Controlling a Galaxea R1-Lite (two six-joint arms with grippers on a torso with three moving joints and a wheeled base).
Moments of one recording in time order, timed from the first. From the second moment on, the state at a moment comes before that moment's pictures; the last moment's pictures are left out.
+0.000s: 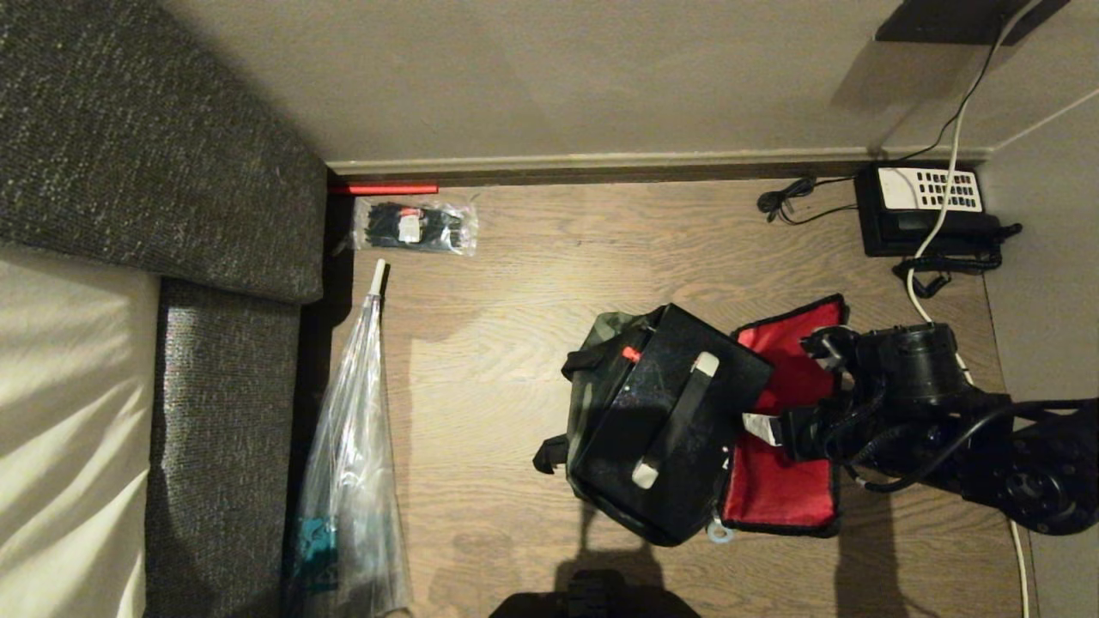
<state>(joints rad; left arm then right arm) 0.00 0.00 0.00 0.01 -0.01 0.06 0.26 1.82 -0.63 -0.59 -0.08 0.06</state>
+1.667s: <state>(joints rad) 0.00 0.00 0.00 0.01 -0.01 0.06 0.10 1.87 -0.85 -0.59 -0.03 0.07</state>
